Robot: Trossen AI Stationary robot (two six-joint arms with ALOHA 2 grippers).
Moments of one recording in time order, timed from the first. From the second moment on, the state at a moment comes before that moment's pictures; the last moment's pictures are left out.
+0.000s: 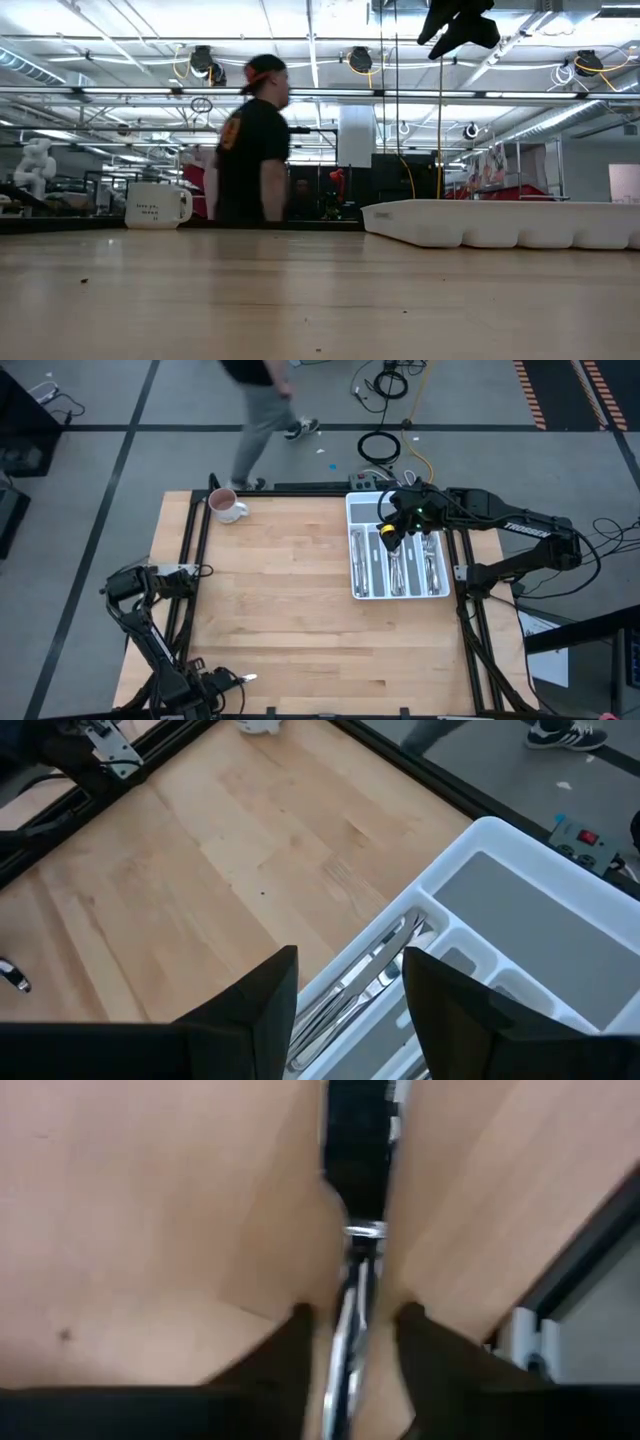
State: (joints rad) left arm -1.14 1.92 1.12 -0.70 0.14 -1.59; right arm -0.20 1.23 1.40 -0.99 0.18 0.55
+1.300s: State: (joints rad) left arm -0.52 1.87 1.19 -0.76 -0.17 -0.80; right arm -0.19 1.23 1.40 -1.00 0.21 0.45
